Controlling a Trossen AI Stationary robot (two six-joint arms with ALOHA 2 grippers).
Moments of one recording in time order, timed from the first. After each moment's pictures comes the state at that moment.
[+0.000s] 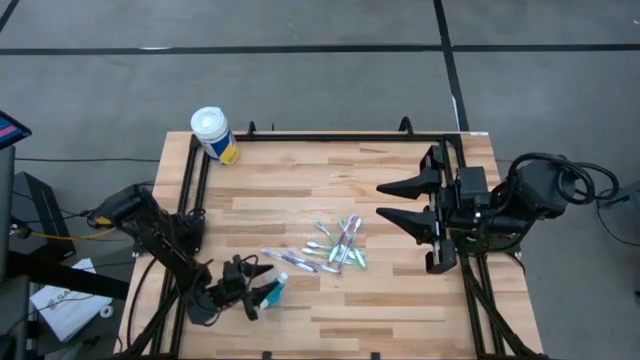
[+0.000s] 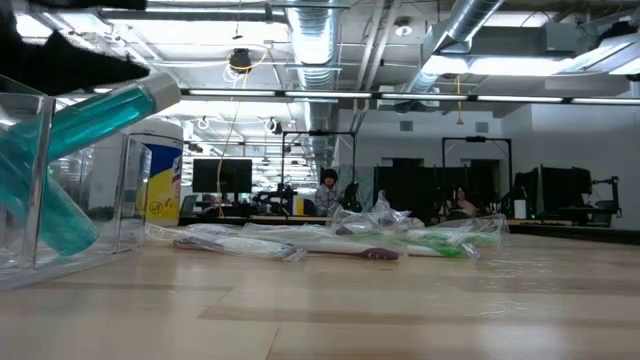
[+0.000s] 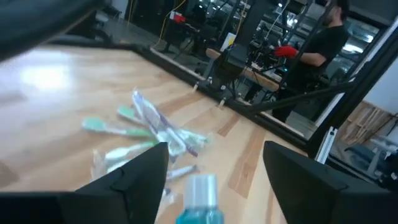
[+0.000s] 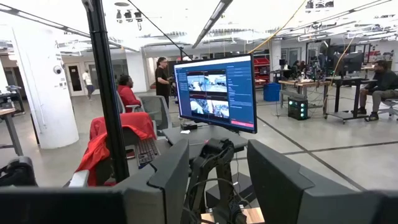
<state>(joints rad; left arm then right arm) -0.96 1.66 0.52 0.89 -1.36 -0.70 0.63 1.53 2.12 -0.41 0.70 -0.02</state>
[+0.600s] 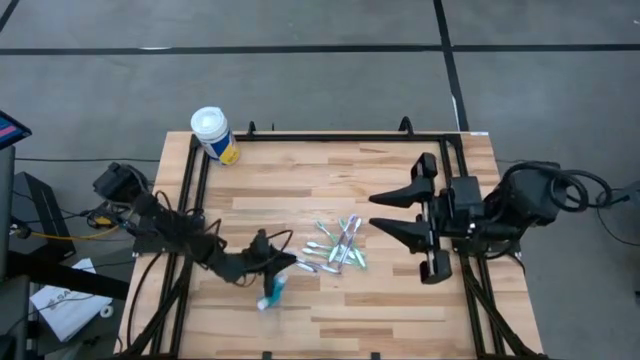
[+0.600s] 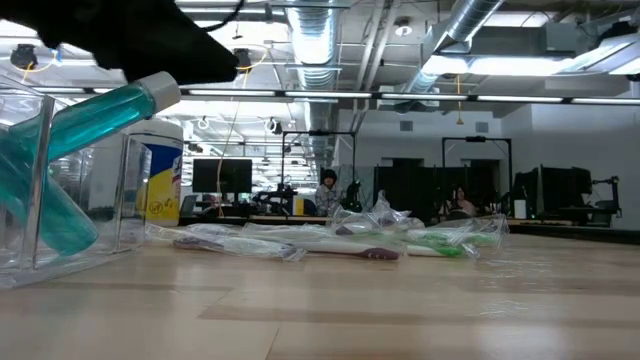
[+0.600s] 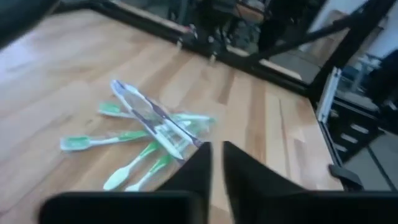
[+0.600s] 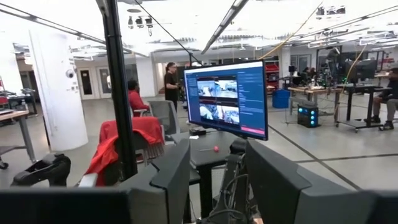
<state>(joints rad) -0.58 1.43 0.53 0.55 -0.72 -0.58 0.63 1.56 2.12 -0.34 0.65 -0.05</state>
